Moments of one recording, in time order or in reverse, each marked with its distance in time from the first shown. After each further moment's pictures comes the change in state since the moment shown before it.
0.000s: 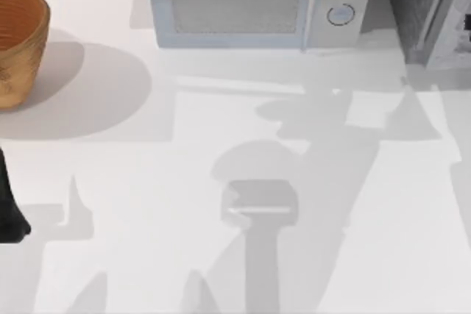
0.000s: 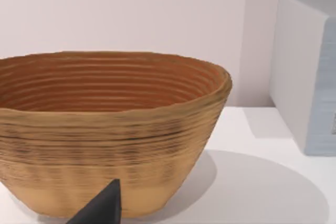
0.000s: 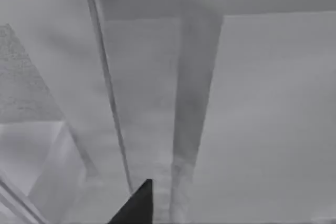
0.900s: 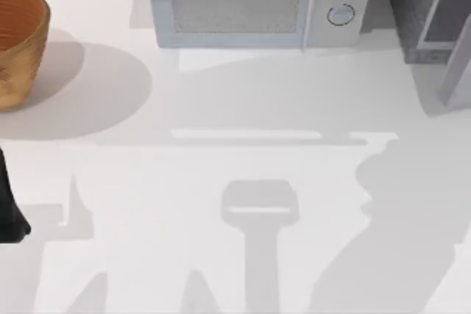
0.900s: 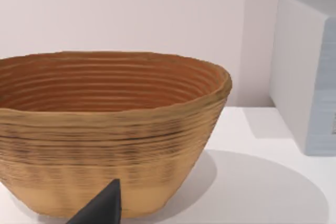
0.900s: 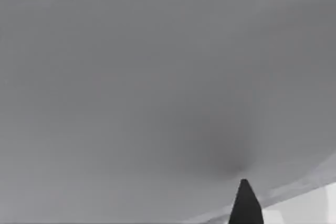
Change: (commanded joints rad) left arm 0.000 0.000 0.000 0.000 0.000 0.000; right arm -0.244 0.027 0.031 -0.112 -0.245 -0.195
